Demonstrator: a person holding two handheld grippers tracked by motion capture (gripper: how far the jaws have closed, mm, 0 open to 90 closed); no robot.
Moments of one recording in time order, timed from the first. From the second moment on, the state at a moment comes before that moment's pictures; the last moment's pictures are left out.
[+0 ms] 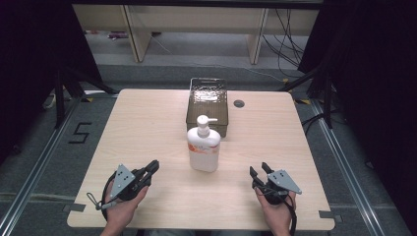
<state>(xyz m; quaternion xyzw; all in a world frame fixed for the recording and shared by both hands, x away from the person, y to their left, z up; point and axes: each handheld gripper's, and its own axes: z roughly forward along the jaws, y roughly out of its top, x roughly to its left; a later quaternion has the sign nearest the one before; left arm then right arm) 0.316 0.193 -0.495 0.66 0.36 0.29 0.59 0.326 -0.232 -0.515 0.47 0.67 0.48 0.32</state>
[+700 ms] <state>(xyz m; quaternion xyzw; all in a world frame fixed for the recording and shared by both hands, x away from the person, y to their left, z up) 0.328 0.105 -0.470 0.70 0.29 0.23 0.61 0.327 -0.232 -0.515 0.45 0.67 0.48 0.35</state>
